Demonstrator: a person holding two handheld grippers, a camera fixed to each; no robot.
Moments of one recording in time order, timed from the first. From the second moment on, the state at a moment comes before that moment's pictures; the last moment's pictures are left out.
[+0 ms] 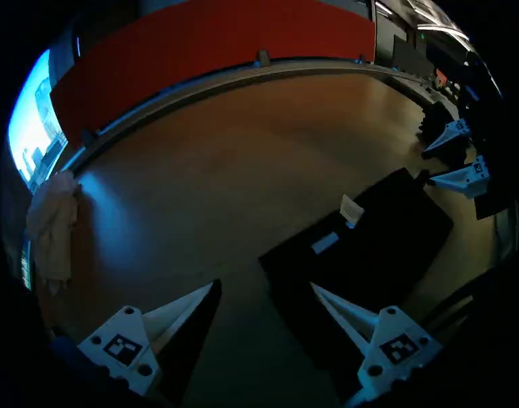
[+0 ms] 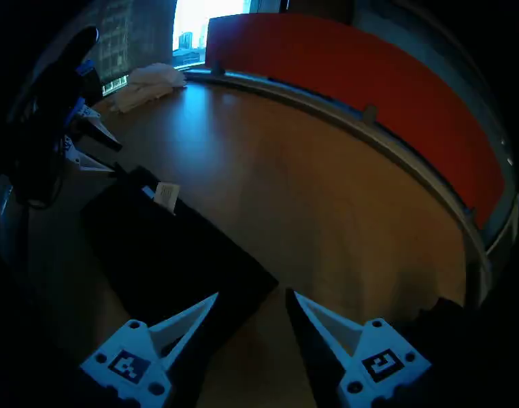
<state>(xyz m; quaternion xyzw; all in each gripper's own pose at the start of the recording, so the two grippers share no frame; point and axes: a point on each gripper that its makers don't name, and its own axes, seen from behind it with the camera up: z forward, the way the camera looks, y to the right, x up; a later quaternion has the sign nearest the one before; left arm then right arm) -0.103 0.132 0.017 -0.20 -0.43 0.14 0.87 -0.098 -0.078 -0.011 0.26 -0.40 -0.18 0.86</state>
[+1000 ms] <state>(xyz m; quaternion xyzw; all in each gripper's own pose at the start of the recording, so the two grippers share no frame) -0.088 0.127 -0.014 -0.19 -0.42 0.12 0.88 -0.075 -0.083 -0.045 0.24 -0.38 -0.15 0.88</state>
